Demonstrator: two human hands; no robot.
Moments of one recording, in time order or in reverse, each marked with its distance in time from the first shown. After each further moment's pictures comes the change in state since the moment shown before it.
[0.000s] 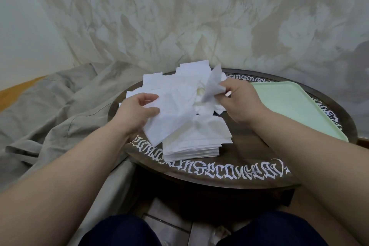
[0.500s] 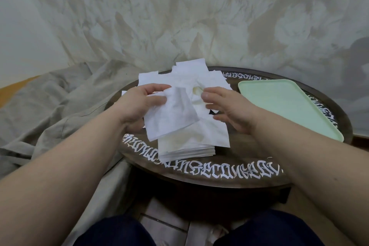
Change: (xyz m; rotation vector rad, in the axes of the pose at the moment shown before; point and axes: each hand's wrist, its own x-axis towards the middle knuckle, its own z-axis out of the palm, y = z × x) left_hand -0.009 0.037 0.016 -0.219 -0.289 -0.083; right_hand -0.011 -0.008 0.000 0.619 -0.382 0.506
